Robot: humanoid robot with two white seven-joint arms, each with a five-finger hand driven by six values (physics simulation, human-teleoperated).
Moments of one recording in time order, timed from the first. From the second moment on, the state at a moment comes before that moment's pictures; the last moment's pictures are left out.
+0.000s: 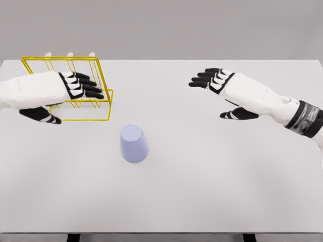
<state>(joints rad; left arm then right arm) -0.56 1.07 -0.49 -1.76 -0.11 -0.61 -0.56 -0.30 -0.51 0.10 -1.75 0.36 -0.61 0.61</state>
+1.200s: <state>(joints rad) -1.27 0.85 -1.36 -1.76 0.00 -0.61 -0.61 -0.30 -0.49 0.11 -1.75 0.37 -0.61 0.61</state>
